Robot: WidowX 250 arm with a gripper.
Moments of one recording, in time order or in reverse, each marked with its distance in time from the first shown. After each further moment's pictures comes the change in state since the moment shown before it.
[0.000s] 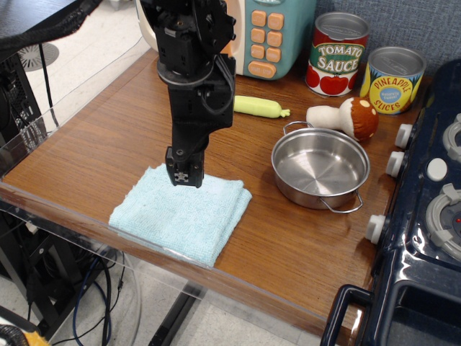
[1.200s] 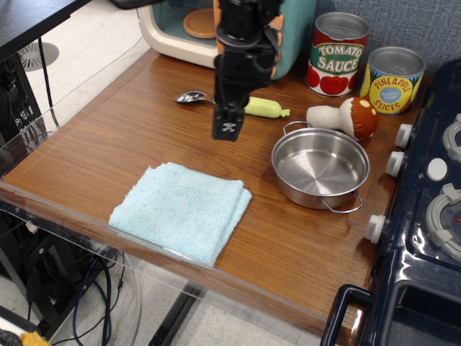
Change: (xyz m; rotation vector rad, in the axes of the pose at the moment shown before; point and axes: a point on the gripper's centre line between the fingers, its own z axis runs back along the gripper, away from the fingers) arm 0.025 0.082 -0.045 -0.052 0.108 0.064
